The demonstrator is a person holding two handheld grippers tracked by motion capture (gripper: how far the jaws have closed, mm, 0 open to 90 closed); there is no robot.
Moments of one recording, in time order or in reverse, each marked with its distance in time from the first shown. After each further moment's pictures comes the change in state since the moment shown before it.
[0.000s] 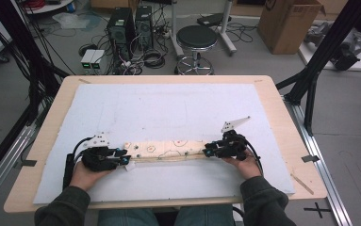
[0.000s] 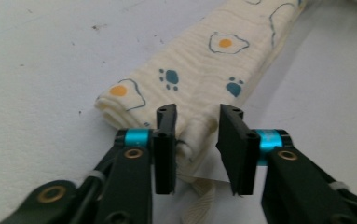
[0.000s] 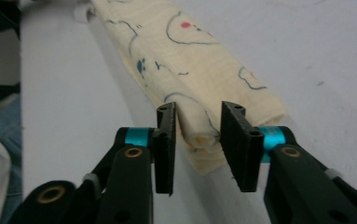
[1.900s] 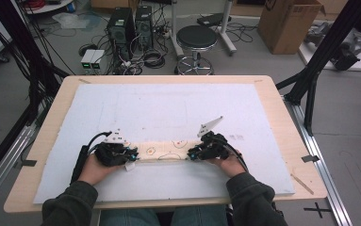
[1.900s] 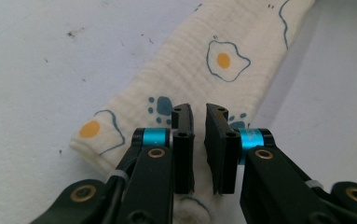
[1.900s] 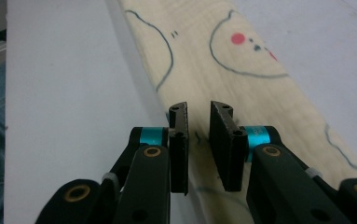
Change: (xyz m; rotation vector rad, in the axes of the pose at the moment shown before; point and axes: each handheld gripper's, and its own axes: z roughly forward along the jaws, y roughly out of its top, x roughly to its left) left arm -0.007 0.023 0.029 0.164 0.053 0.126; right arm 0.025 0.030 0.047 0.159 0.003 -0.149
